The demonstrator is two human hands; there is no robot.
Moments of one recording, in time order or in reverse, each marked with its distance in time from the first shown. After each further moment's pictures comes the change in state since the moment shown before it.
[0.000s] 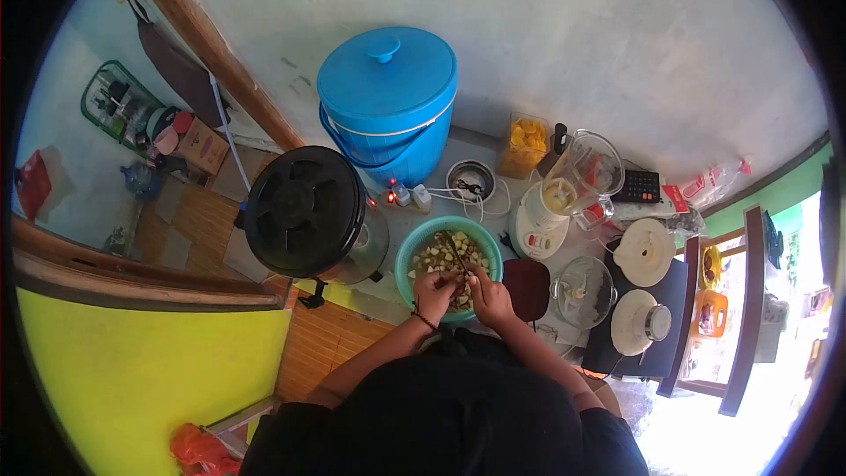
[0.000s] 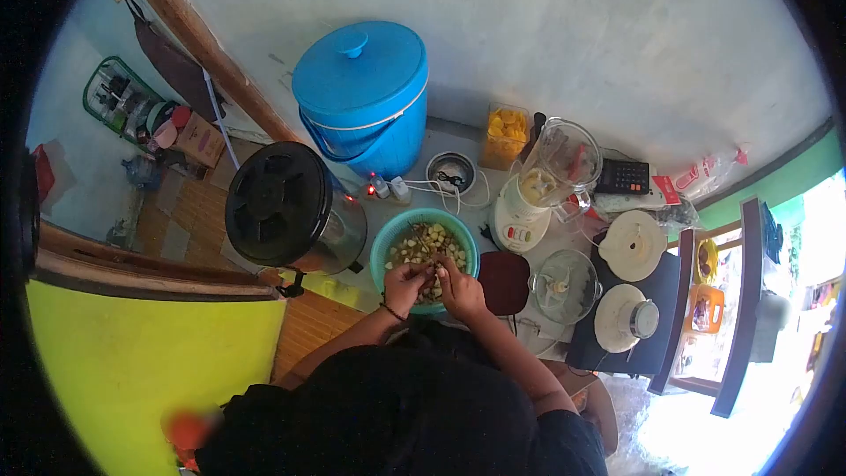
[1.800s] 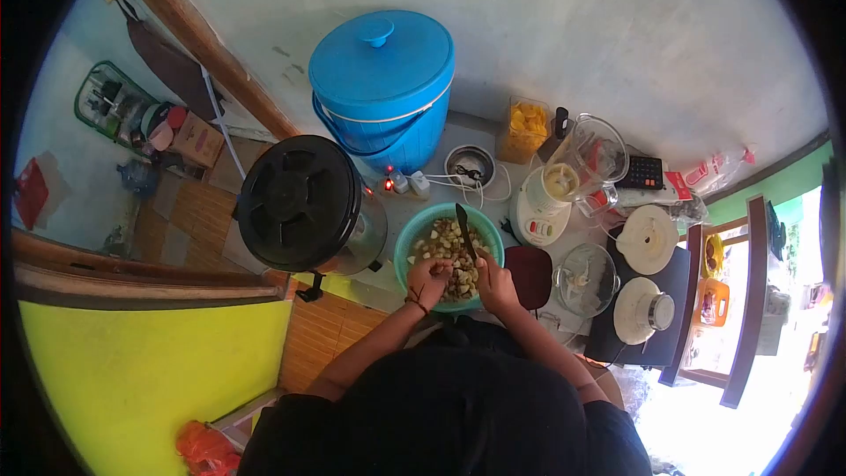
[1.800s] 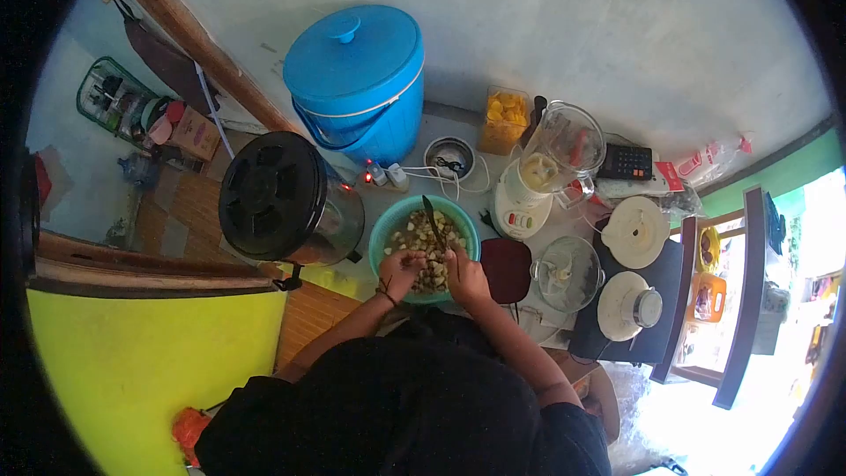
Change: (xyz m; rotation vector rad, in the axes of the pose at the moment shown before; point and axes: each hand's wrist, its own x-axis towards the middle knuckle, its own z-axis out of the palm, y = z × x) left_hand 0.012 -0.004 -0.020 0.708 0.069 0.193; right_hand 0.004 0.005 0.000 0.102 0.040 0.184
